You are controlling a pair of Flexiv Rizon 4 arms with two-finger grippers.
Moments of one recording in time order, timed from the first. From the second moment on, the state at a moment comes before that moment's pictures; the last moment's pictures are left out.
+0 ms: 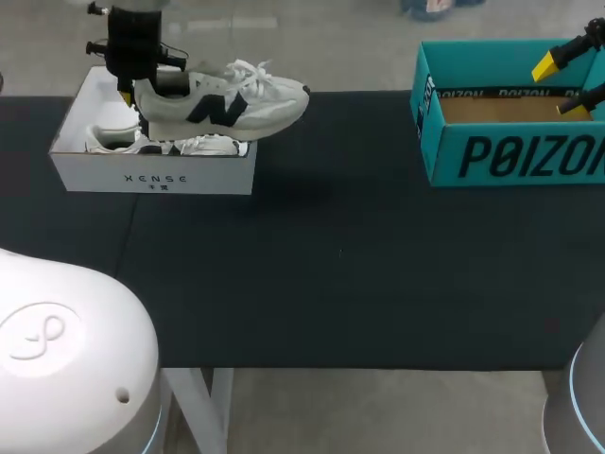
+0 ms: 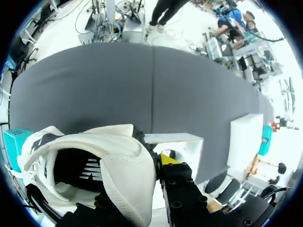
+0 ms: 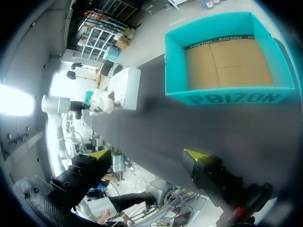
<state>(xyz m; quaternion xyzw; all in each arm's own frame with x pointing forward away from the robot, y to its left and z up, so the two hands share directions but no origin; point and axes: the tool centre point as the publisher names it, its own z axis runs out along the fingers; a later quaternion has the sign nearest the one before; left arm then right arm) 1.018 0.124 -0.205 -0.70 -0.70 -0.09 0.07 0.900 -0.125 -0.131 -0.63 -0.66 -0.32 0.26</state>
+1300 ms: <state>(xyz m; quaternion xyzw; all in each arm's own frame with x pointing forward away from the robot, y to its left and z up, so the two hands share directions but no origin) 1.128 0.222 -0.220 -0.70 -0.69 -0.14 0.09 0.900 -0.126 -0.131 -0.63 -0.66 -0.32 0.26</state>
